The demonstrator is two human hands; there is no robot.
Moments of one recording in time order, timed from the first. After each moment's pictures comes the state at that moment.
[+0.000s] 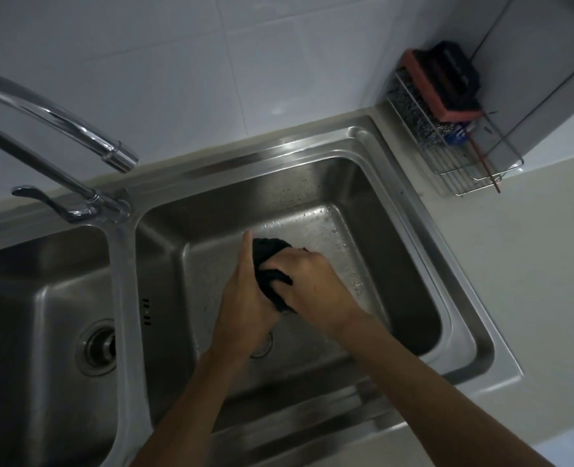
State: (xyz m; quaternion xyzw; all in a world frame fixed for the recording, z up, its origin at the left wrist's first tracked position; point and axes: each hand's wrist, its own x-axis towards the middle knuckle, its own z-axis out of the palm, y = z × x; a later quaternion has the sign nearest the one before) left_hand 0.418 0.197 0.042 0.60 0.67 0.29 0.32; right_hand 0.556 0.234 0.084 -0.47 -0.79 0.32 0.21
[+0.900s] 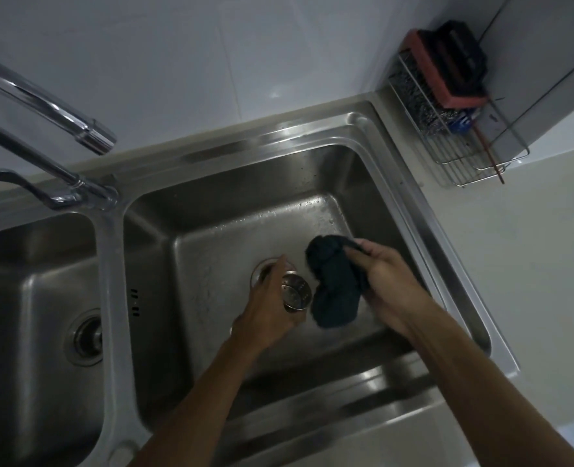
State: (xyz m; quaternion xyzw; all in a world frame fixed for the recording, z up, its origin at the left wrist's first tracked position) left_hand 0.439 0.197 -0.038 0.62 0.62 0.20 0.45; right_hand 0.645 0.234 0.053 -0.55 -0.27 0.70 0.38
